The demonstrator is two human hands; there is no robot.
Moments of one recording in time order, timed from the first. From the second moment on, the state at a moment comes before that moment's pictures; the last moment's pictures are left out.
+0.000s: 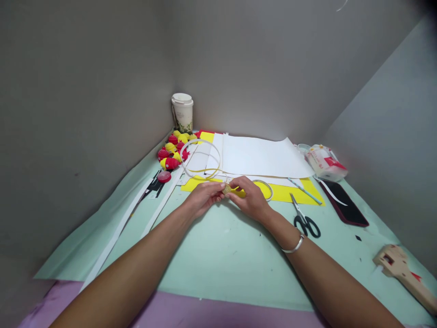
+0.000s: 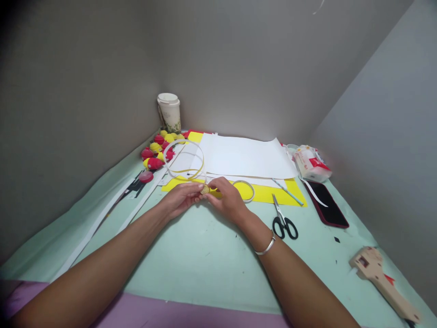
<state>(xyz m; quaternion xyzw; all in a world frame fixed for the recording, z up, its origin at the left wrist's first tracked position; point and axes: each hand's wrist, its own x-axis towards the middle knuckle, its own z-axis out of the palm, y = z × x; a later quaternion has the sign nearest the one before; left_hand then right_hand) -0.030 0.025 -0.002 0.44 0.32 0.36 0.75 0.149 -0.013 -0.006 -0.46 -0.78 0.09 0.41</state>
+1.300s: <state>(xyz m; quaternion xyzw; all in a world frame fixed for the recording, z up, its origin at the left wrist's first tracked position) -0.030 0.025 -0.004 0.47 0.31 0.35 0.74 0.152 -0.013 -0.009 -0.45 -0.80 0.10 0.39</state>
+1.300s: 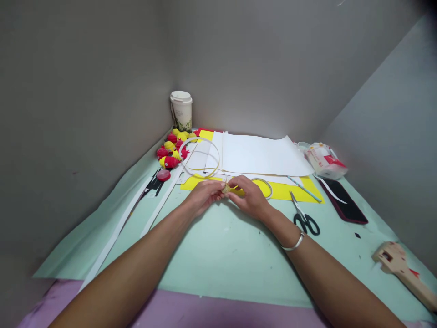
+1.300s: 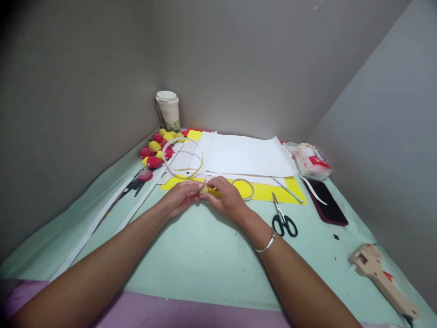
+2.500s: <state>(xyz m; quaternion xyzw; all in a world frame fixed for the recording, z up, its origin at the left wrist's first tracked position) -0.030 0.027 -0.003 0.44 0.33 0.37 0.75 0.147 -0.010 -0.012 -0.44 -0.78 0.13 0.43</state>
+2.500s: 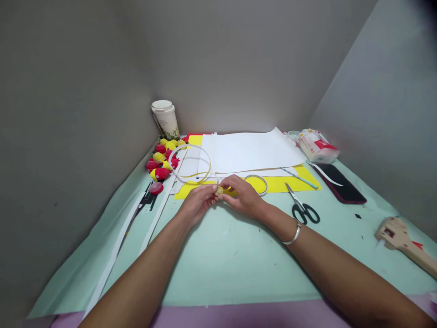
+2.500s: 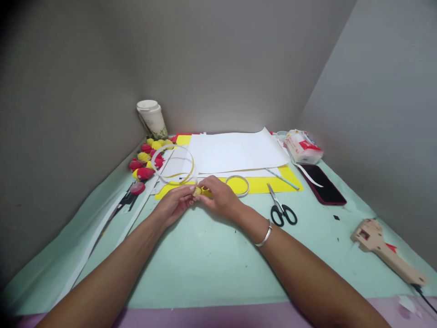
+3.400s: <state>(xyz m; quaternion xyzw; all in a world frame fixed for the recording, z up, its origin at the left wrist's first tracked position) -0.029 0.025 0.000 0.42 0.34 0.38 0.75 0.142 -0.008 -0.017 -0.47 -0.76 0.12 0.42</state>
